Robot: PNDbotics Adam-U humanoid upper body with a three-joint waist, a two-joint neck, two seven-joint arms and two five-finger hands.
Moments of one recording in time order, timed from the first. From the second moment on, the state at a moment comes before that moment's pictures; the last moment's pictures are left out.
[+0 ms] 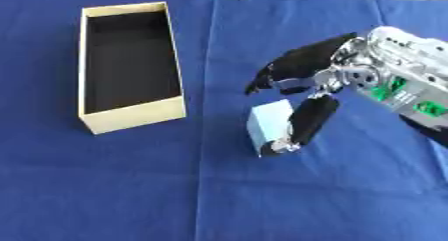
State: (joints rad) left arm -0.32 0.30 0.13 -1.98 -0.11 -0.33 0.56; right arm -0.66 -1.16 0.48 -1.99 0.54 0.16 0.91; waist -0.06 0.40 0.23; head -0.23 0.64
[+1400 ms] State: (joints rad) left arm -0.32 0.29 0.13 -1.98 -0.11 -0.32 0.55; right arm -0.63 -1.13 0.46 -1.96 0.55 0.21 0.72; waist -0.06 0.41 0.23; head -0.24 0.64
